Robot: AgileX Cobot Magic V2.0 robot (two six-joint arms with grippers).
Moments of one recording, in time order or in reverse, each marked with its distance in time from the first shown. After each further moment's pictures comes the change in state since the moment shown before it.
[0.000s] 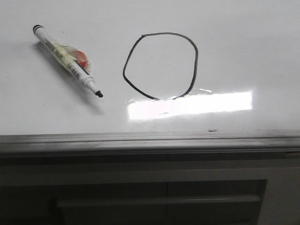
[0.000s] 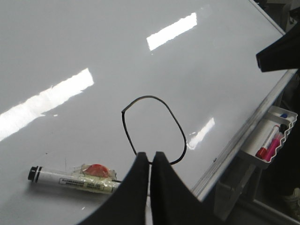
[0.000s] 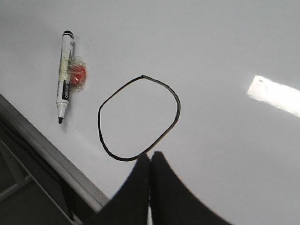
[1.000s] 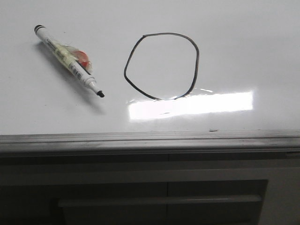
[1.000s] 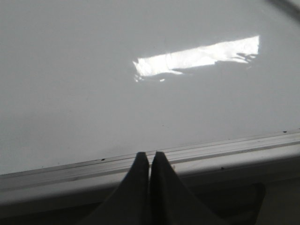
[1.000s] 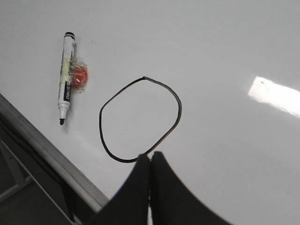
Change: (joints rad) left arm 0.605 -0.619 0.548 0.481 0.076 -0.537; right arm 0.000 0.000 0.000 0.002 -0.003 -0.001
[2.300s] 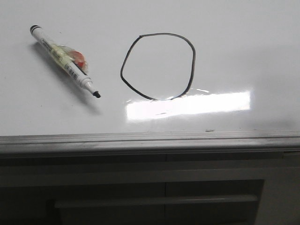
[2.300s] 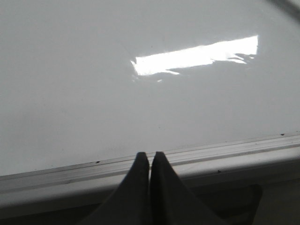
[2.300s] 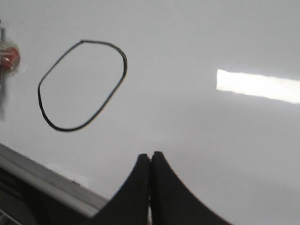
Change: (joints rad) left arm 0.004 0.000 0.000 0.000 0.007 -0.010; right arm -0.054 -0.033 0.372 -0.480 -0.449 0.615
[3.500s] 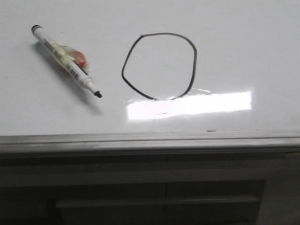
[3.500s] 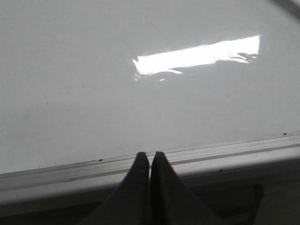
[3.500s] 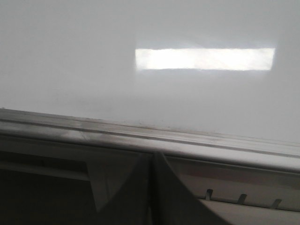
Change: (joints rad) left arm 0.002 0.000 0.000 0.000 0.001 -0.001; right arm -0.279 -0.654 0.222 -0.067 0.471 0.065
